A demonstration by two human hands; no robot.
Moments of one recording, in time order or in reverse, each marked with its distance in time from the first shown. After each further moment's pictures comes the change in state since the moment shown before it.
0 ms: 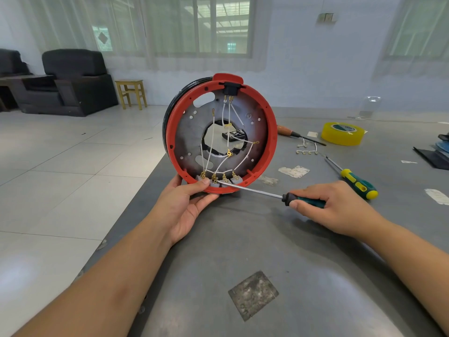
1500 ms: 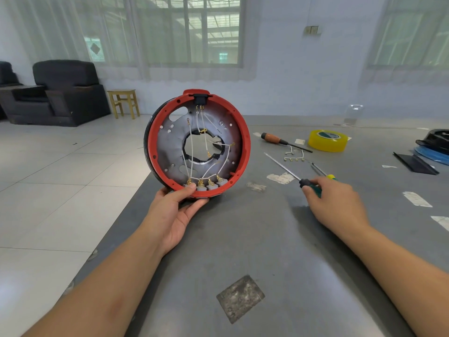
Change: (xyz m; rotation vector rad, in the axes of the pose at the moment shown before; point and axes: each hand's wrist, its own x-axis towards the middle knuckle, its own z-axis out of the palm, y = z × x) left_hand -0.006 -0.001 0.007 -0.027 0.093 0.046; right_hand 0.001 0.020 0.003 -0.331 0.272 0.583
